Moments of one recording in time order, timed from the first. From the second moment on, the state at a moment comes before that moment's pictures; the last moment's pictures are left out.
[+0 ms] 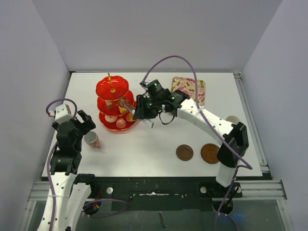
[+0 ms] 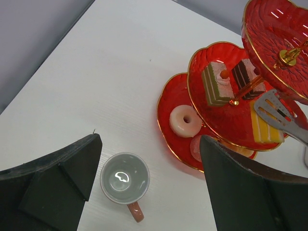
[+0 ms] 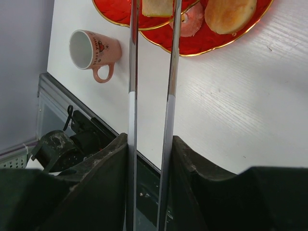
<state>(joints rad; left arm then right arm) -0.05 0.55 0.65 -0.40 -0.30 -0.39 0.83 1.78 1.70 -0.72 -0.24 0.64</state>
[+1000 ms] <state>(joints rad) -0.05 0.55 0.65 -0.40 -0.30 -0.39 0.83 1.75 1.68 -0.68 -0.25 0.63</state>
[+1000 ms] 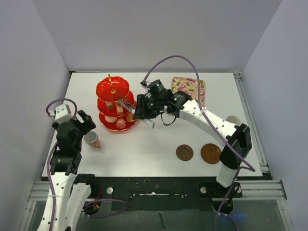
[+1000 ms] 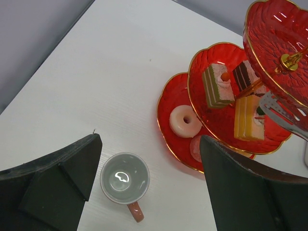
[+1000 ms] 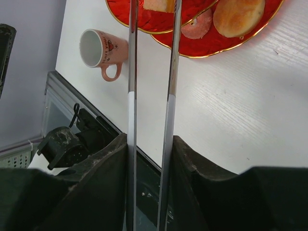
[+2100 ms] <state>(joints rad) -0.05 0.55 0.65 -0.40 -0.30 -0.39 0.84 1.80 1.77 -0.81 -0.19 0.59</state>
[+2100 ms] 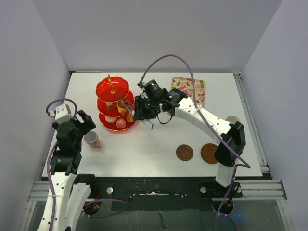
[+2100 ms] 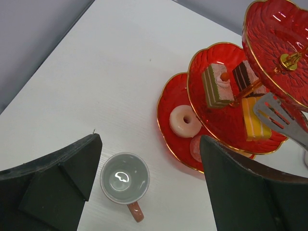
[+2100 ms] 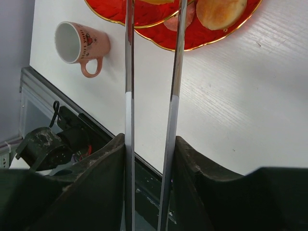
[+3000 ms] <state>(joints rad) -0.05 0.55 0.65 -0.40 -0.30 -0.39 0.89 1.82 1.83 -0.88 -0.14 0.59</state>
